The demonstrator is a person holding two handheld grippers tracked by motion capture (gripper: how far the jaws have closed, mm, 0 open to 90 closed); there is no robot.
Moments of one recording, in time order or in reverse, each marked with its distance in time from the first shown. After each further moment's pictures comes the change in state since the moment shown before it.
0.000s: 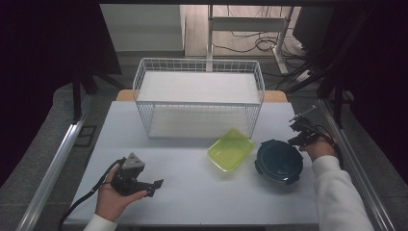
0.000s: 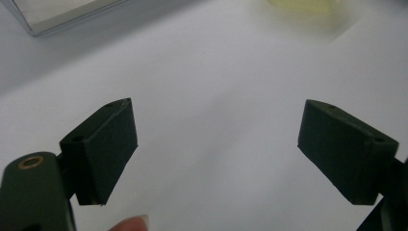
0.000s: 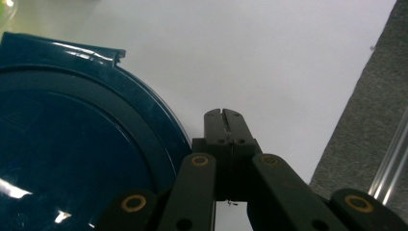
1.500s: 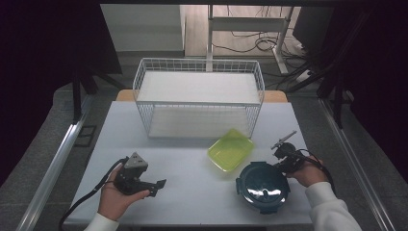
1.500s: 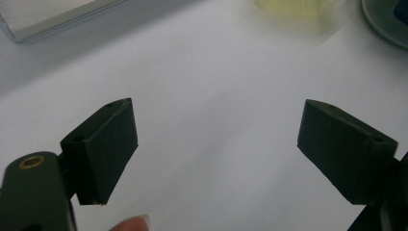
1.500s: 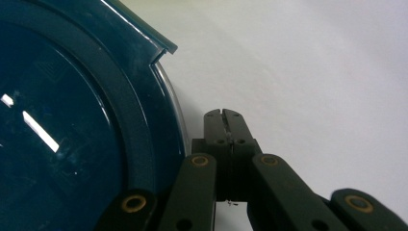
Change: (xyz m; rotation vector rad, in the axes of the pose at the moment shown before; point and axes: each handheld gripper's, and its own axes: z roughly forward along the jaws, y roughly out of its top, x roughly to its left) left arm -0.005 0.005 0.004 0.003 -0.023 0.011; right arm 0.083 -0.040 0.003 0.054 0.147 -0.193
